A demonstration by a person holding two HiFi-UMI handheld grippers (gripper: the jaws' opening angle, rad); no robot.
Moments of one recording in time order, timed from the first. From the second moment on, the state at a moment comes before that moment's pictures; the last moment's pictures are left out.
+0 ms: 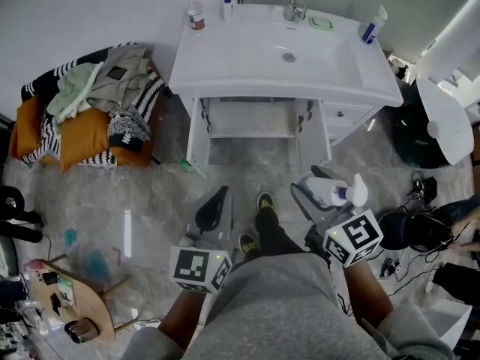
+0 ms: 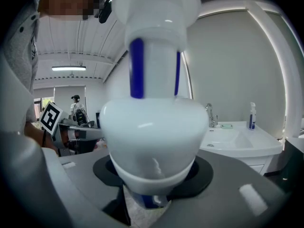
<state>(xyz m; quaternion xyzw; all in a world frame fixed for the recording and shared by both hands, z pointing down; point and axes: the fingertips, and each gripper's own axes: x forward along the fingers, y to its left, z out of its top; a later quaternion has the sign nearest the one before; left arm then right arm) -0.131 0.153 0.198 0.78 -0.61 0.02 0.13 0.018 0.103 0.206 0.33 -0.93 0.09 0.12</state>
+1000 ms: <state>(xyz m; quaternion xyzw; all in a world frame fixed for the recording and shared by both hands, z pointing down) -0.145 0.035 0.215 0.76 -0.62 0.04 0.16 -0.003 -0.018 0.238 0.31 -0.93 0.12 0.15</state>
